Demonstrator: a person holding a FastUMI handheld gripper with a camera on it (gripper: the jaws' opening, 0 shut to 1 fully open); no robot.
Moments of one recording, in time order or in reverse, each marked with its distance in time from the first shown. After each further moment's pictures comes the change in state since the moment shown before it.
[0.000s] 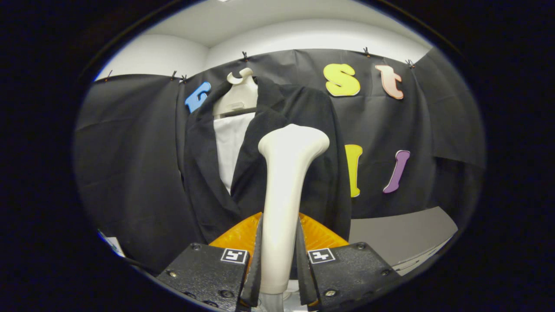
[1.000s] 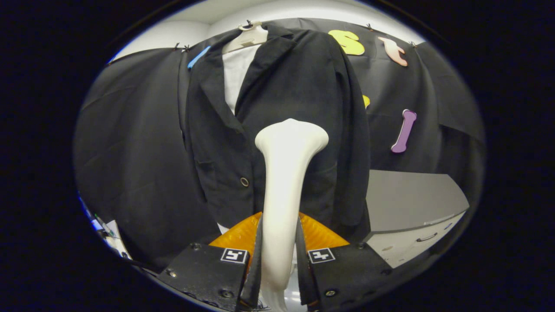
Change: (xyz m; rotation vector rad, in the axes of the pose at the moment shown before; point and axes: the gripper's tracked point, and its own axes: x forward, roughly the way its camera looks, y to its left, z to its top) arm 0.001 0.007 -0.149 0.000 0.240 -0.002
